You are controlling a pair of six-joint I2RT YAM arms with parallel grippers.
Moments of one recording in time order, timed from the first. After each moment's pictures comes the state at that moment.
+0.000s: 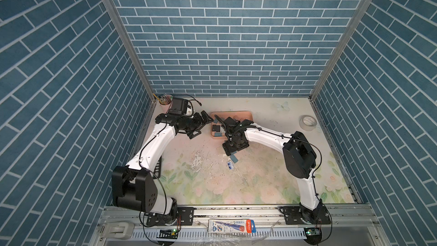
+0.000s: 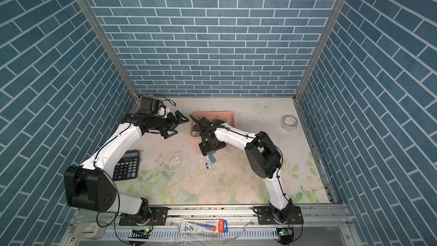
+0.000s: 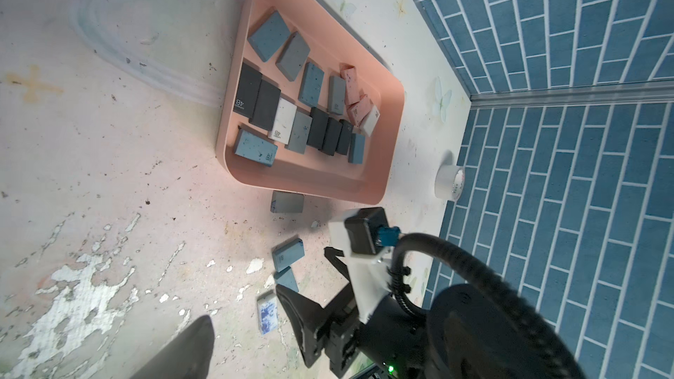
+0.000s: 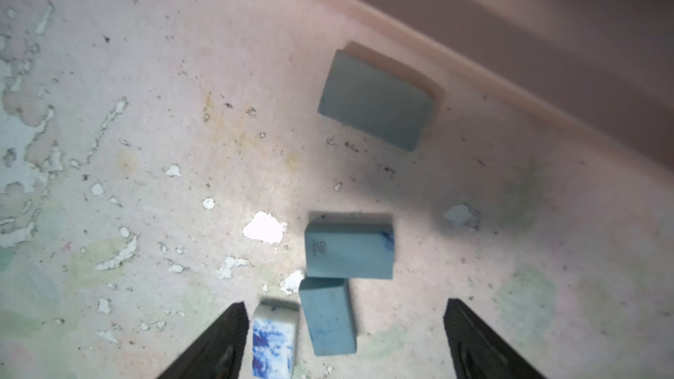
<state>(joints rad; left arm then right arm) -0.18 1.45 1.25 -0.73 0.53 -0.79 0.90 2.11 1.66 -0.93 -0.03 0.34</state>
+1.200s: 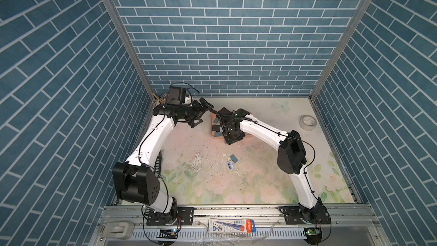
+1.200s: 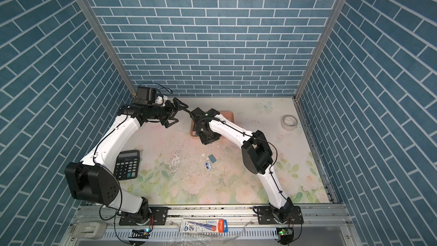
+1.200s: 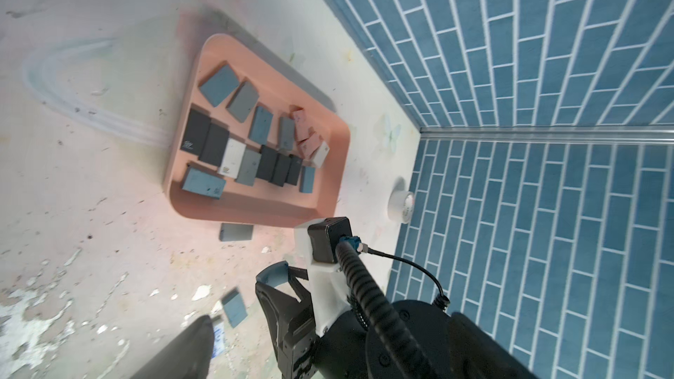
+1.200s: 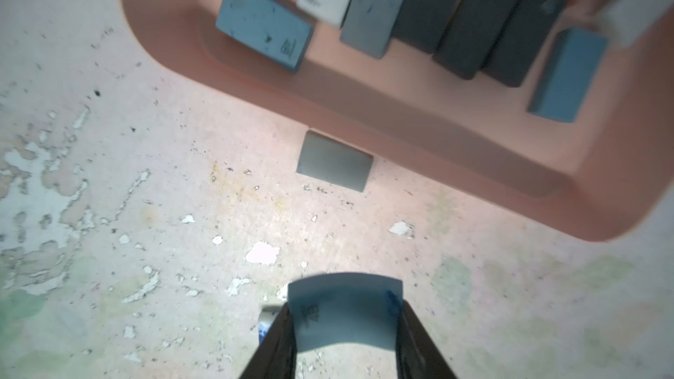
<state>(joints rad) -0.17 1.54 1.50 -0.71 0.56 -0.93 0.86 2.21 2.12 -1.27 0.10 0.38</state>
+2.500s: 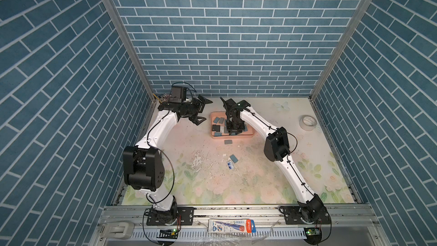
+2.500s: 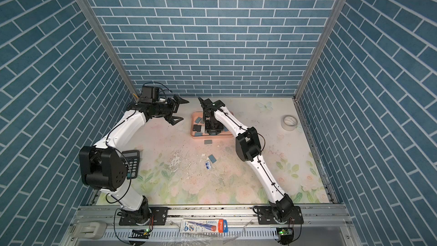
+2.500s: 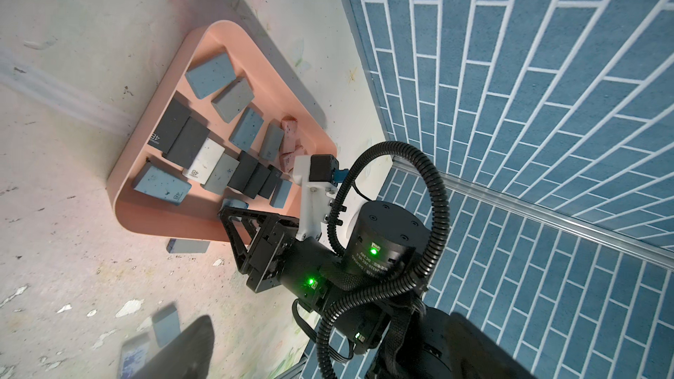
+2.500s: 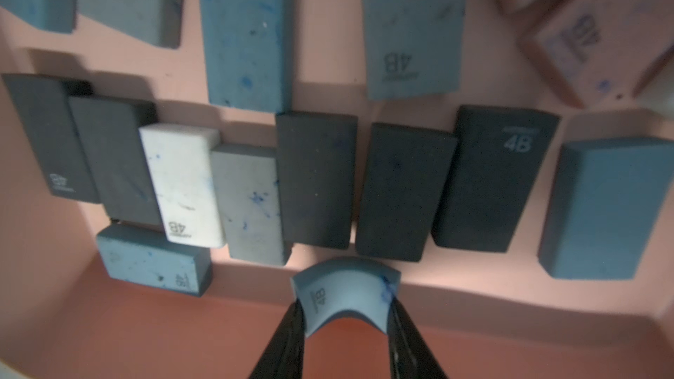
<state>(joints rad) -0.12 1.68 1.48 -0.58 0.65 -1.18 0.71 2.65 2.59 -1.36 -0.09 0.55</state>
